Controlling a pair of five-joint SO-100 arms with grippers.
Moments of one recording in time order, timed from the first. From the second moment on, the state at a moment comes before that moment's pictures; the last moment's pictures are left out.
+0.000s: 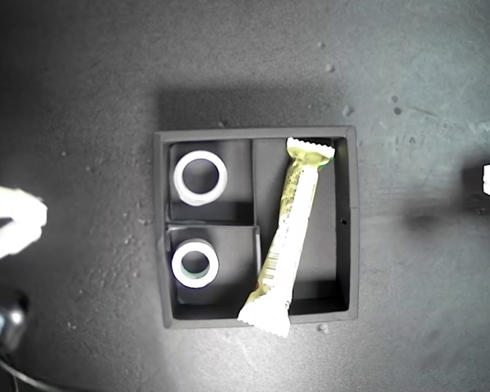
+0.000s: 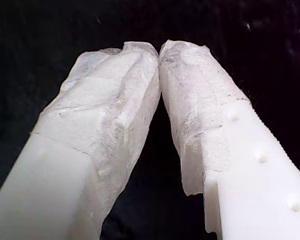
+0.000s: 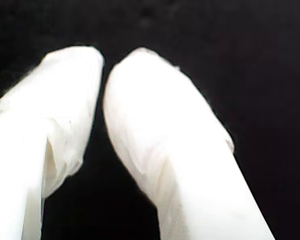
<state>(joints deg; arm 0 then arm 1) 5.3 165.1 135.0 84.3 -73.8 3.2 191.5 178.3 69.6 79.0</state>
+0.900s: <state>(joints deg) 6.9 191.2 176.4 77.9 -77.3 -0.7 191.5 178.3 76.7 88.4</state>
